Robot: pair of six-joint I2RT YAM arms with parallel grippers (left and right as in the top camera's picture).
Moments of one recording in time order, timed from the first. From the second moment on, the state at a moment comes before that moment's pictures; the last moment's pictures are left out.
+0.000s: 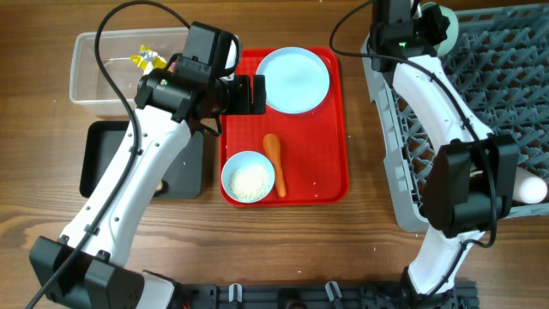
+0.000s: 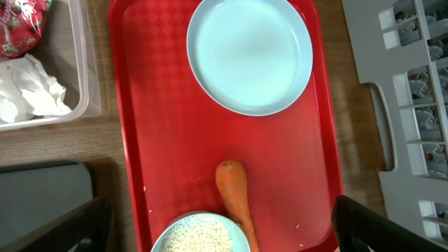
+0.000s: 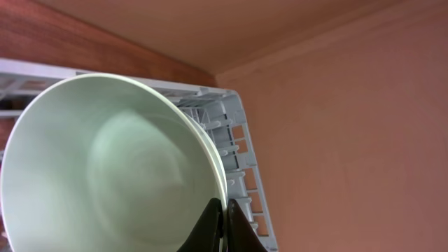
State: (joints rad) left arm -0.38 1.60 1.53 -0.94 0.09 -0.34; right arm 0.17 2.00 1.63 -0.29 1.08 -0.54
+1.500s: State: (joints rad) left arm -0.38 1.60 1.53 -0.94 0.09 -0.34; right arm 0.34 2.06 1.63 -0.46 1.04 -0.51
